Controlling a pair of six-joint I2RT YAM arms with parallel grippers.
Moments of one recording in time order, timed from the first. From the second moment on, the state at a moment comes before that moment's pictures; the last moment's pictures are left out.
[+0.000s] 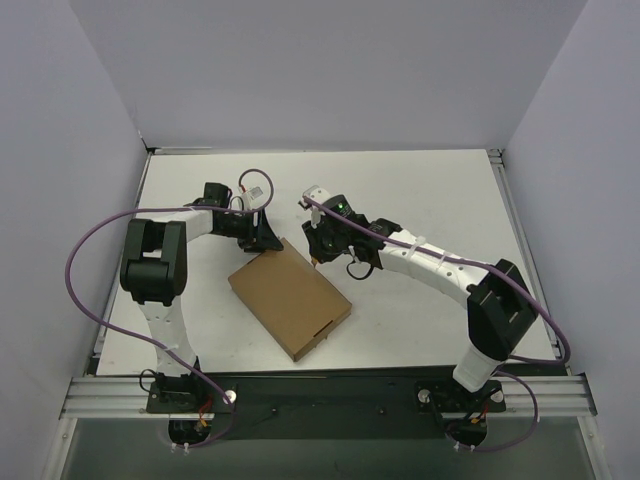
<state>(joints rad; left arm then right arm) -0.11 2.02 1.25 -0.38 0.90 -0.16 0.80 1.67 1.25 -0.33 0.00 0.08</state>
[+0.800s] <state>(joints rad) -0.11 2.02 1.25 -0.38 0.90 -0.17 0.80 1.68 1.25 -0.36 0.00 0.08</state>
